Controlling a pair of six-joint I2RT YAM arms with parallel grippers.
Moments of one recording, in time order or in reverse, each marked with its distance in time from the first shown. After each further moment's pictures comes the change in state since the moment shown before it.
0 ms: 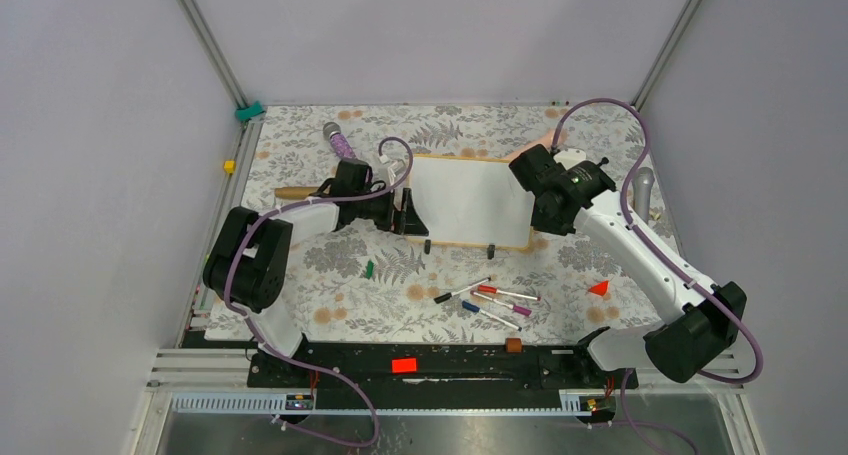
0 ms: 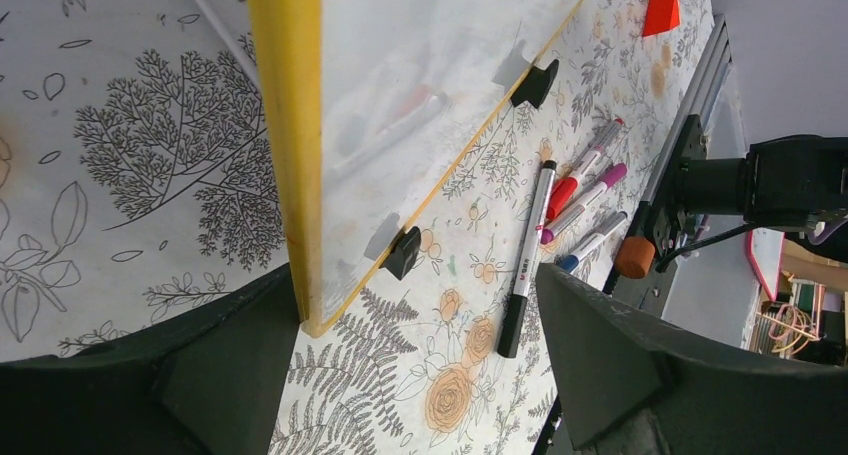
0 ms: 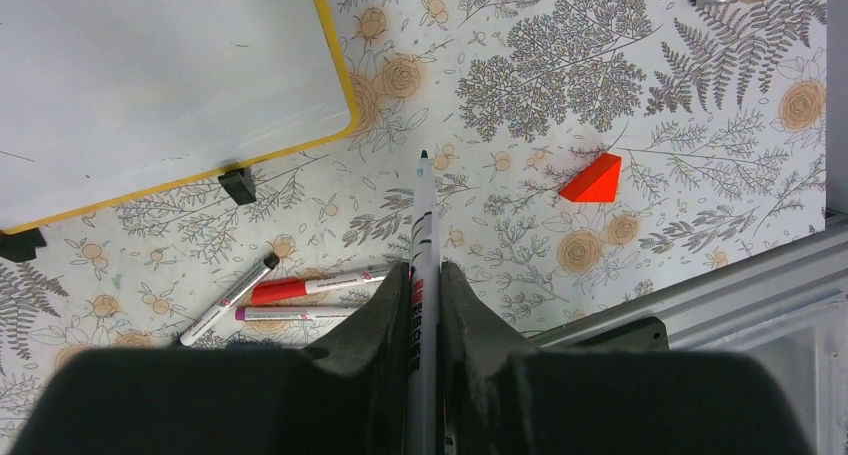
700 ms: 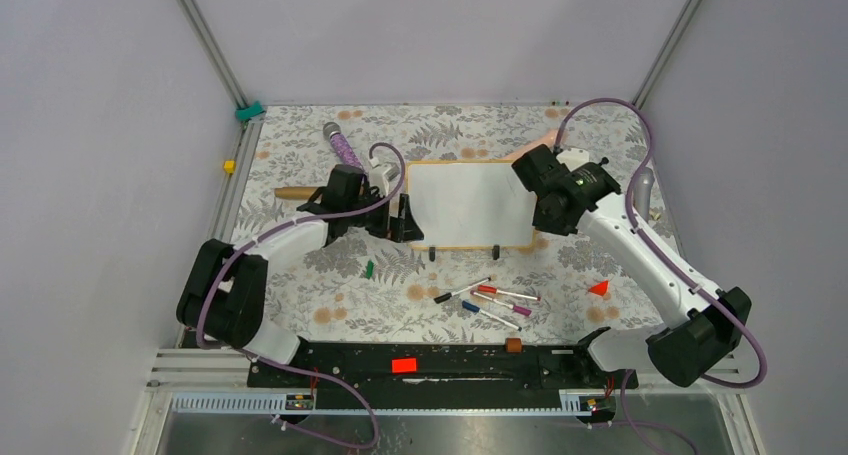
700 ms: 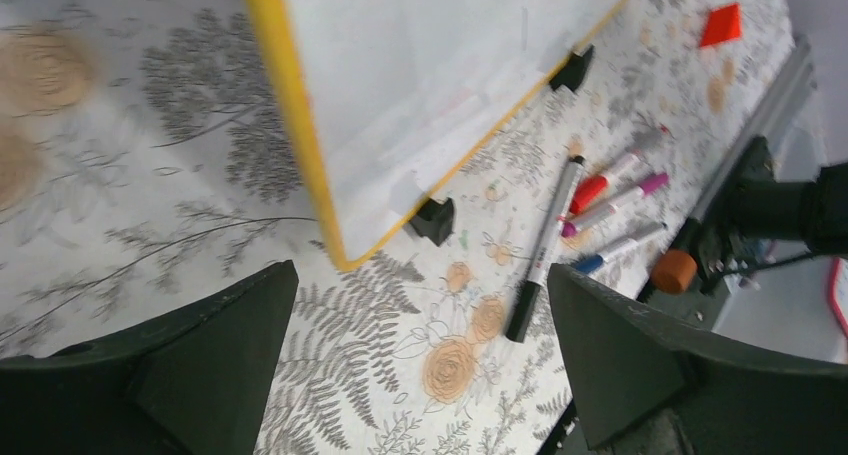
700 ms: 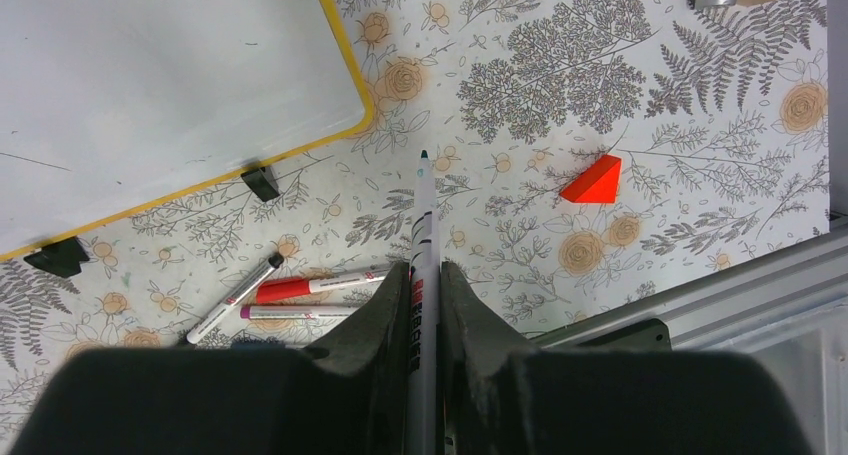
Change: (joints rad) left arm -0.046 -0.208 -0.097 -0.063 -0.186 0.003; right arm 0.000 -0.016 0.000 0.000 0.000 0.001
